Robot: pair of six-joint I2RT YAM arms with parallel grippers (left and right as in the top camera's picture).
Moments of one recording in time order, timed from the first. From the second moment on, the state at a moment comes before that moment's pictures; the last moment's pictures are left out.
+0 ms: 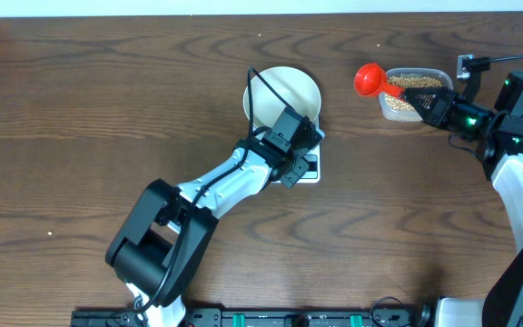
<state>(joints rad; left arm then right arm) -0.63 1.87 1.13 -0.36 0.02 0.17 -0.24 1.54 0.99 -0.09 -0.95 0.39</state>
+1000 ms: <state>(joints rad) -0.62 1.85 1.13 -0.37 0.02 0.16 -0.24 1.54 0.99 -0.10 -0.95 0.39</state>
